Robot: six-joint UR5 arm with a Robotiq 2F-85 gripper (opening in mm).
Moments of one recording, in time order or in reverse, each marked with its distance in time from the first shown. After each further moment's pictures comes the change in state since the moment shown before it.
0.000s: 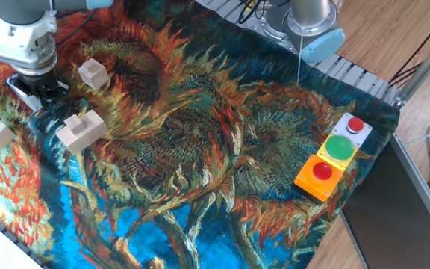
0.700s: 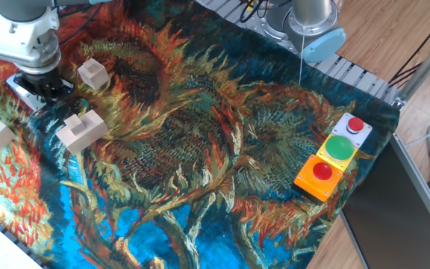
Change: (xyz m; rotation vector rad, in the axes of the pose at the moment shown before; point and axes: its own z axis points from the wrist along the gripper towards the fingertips) arm -0.002 0.017 -0.013 -0.047 0.001 0.014
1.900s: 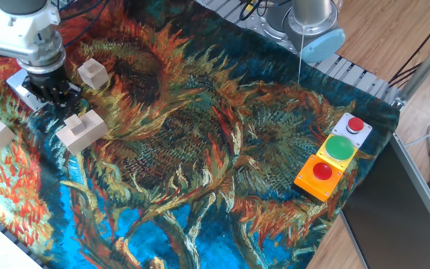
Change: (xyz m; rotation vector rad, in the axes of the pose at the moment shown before) arm -0.015 0.036 -0.019 -0.101 -0.078 0.056
